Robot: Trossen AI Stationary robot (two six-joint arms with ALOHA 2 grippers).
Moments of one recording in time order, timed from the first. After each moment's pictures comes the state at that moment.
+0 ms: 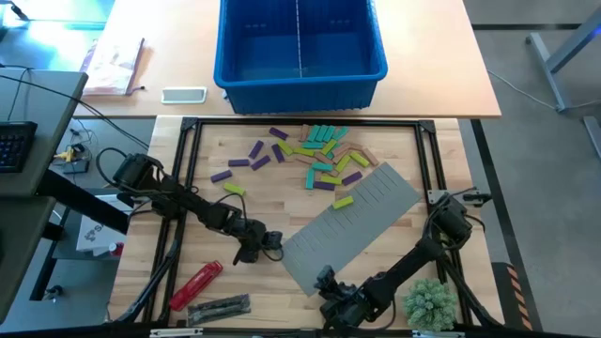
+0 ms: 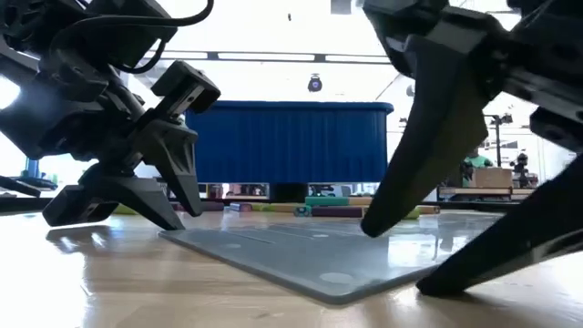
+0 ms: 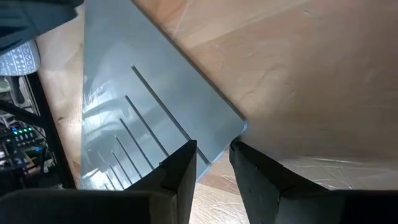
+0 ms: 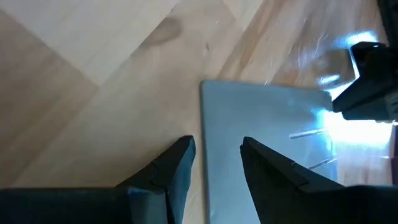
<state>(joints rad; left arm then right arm) -0.35 1.72 0.55 0.29 -0.04 1.53 0.74 2.20 1.41 -0.33 0.61 -0.19</state>
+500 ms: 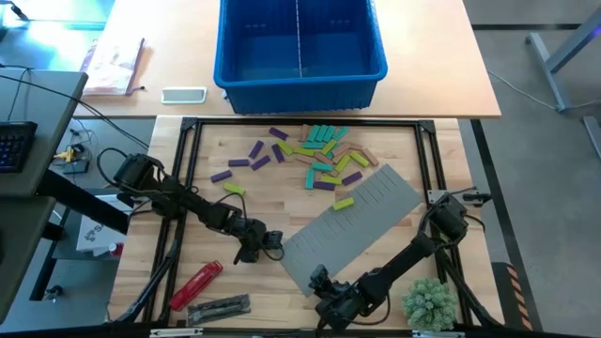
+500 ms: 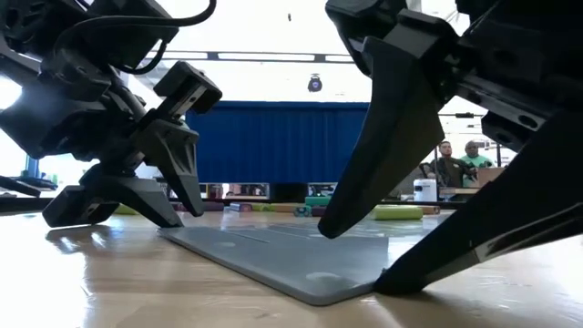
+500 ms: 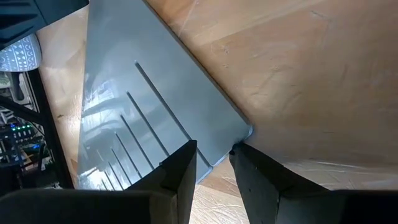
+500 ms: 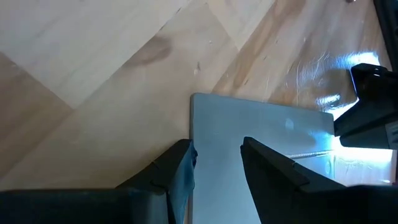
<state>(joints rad) -0.34 1.73 0.55 0.31 -0.03 1.52 0.68 2.23 1.41 -0.24 0.57 -0.32</state>
